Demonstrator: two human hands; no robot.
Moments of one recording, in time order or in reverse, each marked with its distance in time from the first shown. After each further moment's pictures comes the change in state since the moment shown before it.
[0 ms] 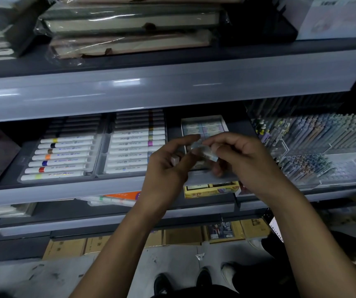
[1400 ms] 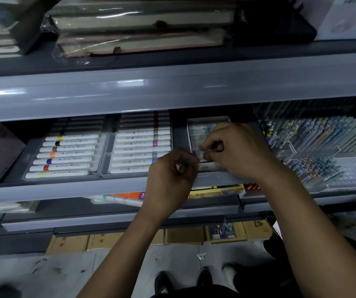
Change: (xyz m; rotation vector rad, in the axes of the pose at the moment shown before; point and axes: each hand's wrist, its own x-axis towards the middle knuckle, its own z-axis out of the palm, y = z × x) left_hand 0.000 -0.015 -0.009 0.547 0.100 0.129; right_hand 0.053 0.001 0.001 -0.856 -0.057 -0.196
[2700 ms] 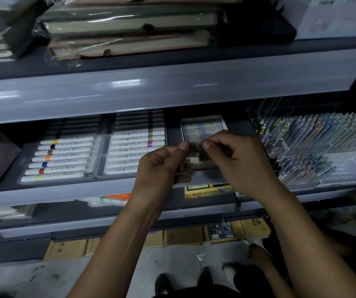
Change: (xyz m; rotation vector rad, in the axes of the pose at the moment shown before) left_hand 0.002 0.019 -0.007 -0.736 -0.071 -0.387; right_hand -0.046 -0.016 0.004 0.322 0.255 -0.022
